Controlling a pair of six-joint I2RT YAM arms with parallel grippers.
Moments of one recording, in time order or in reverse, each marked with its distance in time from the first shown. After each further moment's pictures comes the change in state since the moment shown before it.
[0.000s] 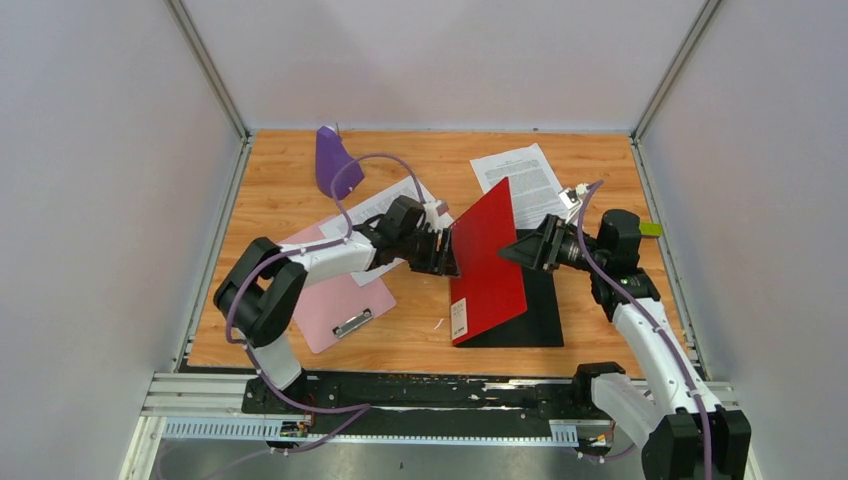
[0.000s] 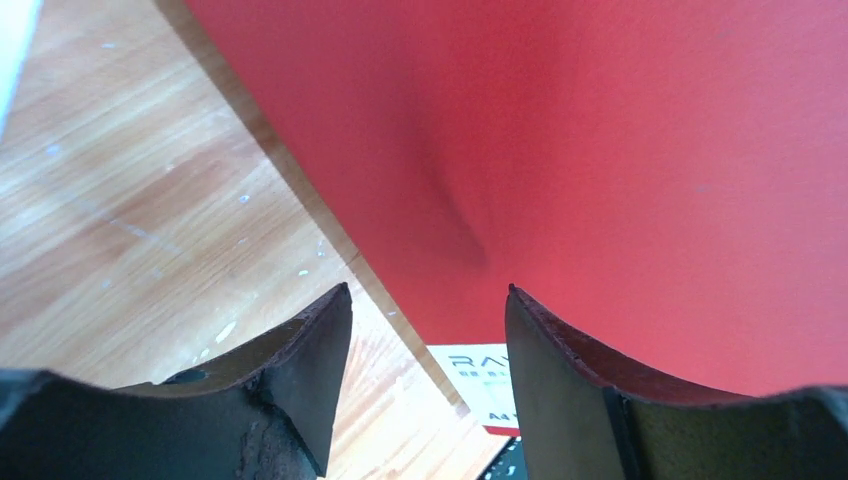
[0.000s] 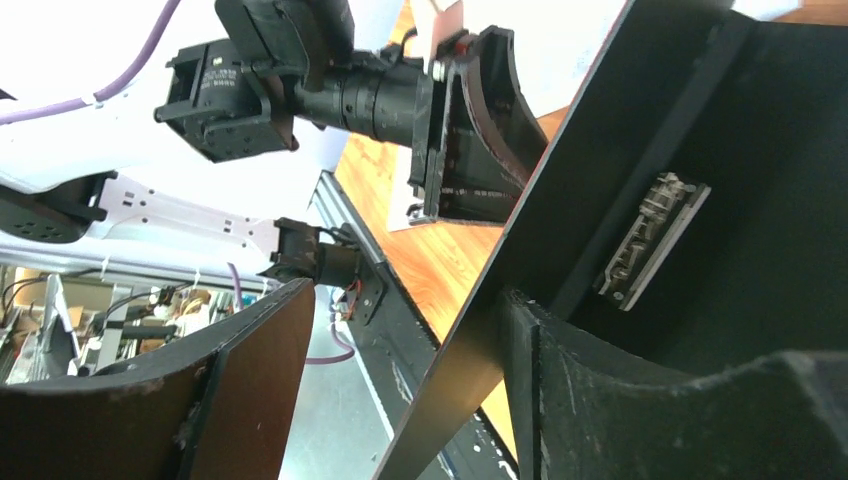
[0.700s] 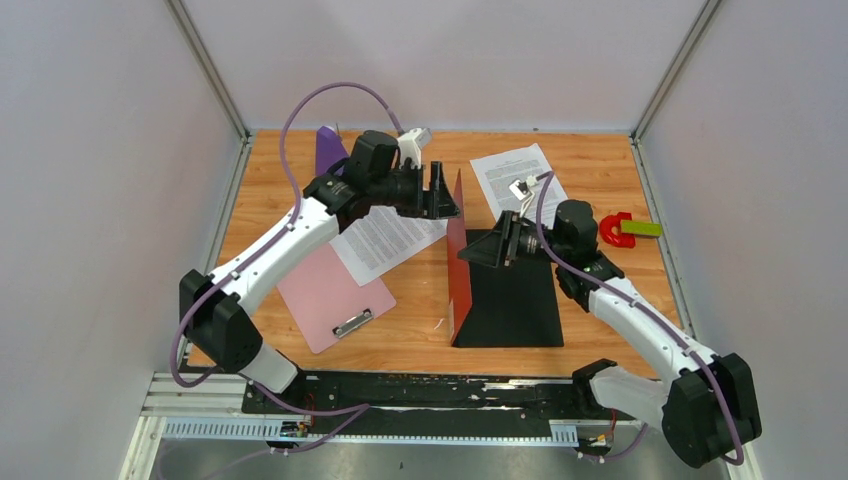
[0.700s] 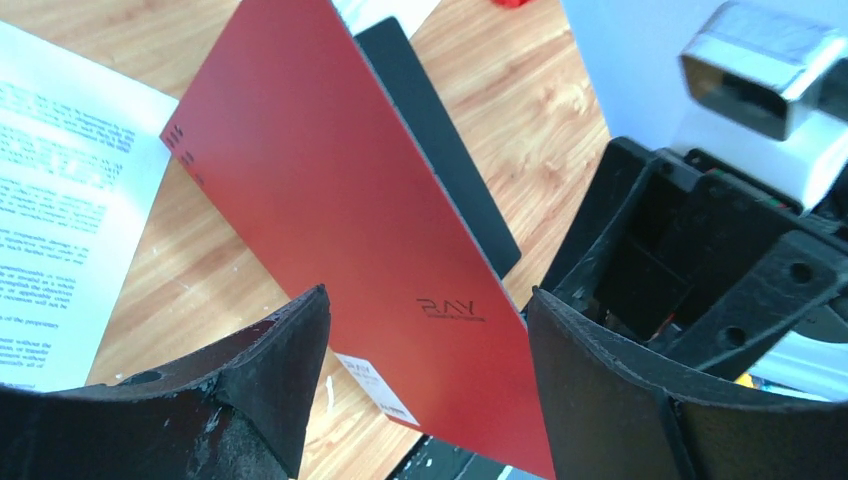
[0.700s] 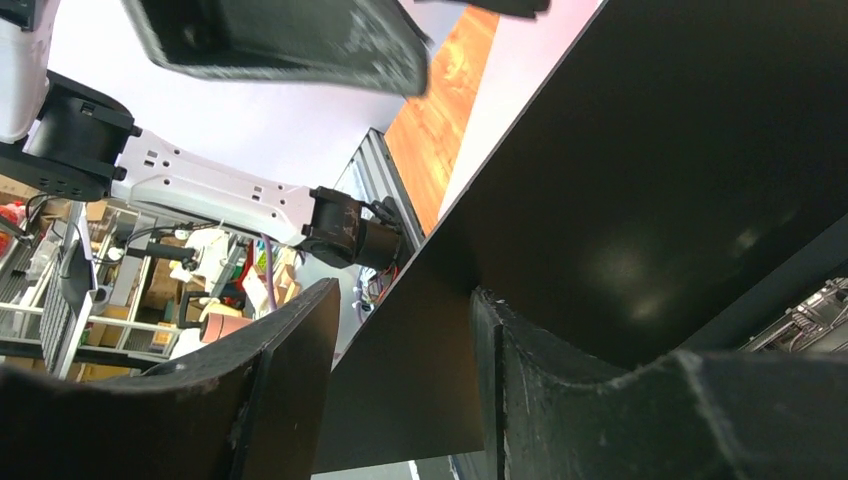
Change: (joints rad) left arm 0.075 -0.237 0.429 -0.399 -0.028 0.004; right arm 0.324 0.166 0.063 0.276 0.105 0.101
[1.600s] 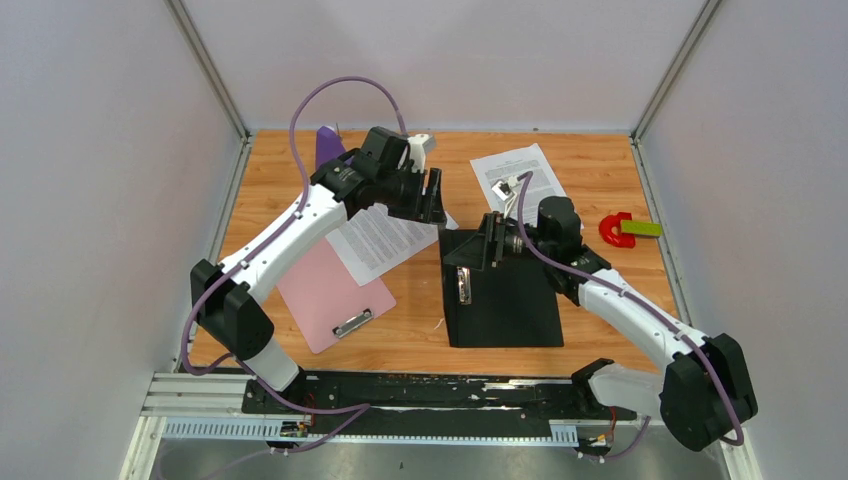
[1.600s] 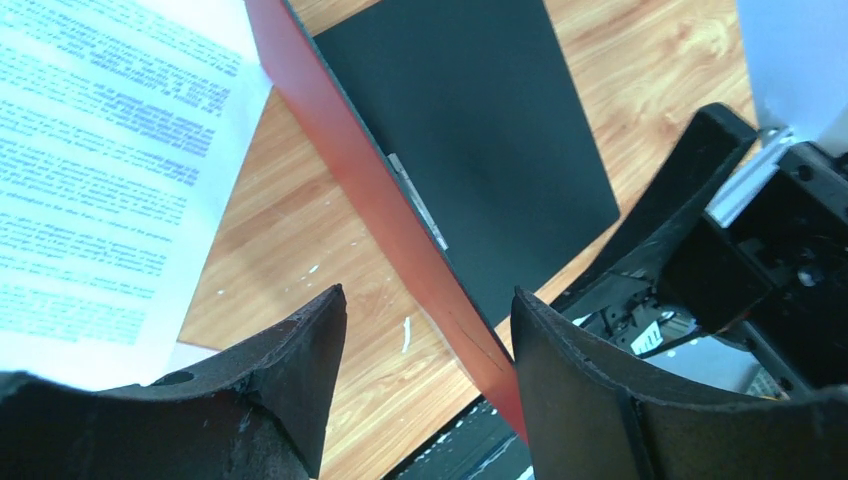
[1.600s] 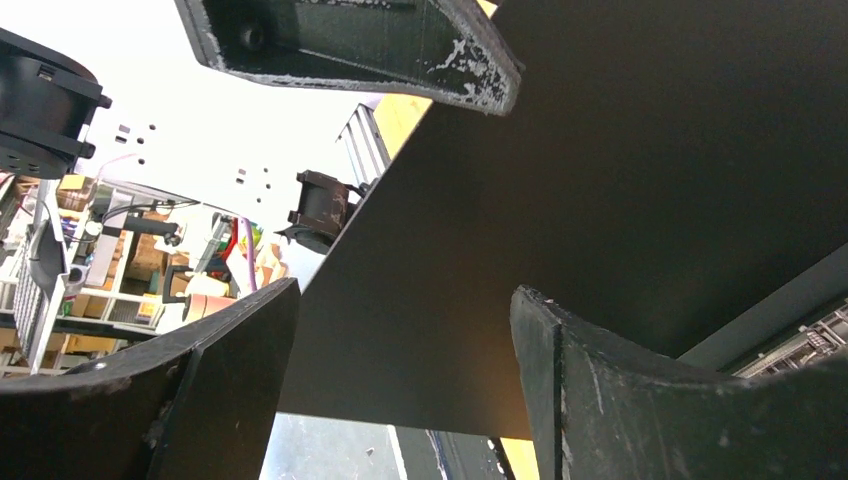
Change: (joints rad) left arm -0.003 0.097 0.139 -0.278 -0.103 0.127; right arm 0.081 0.084 0.035 0.012 0.035 -0.046
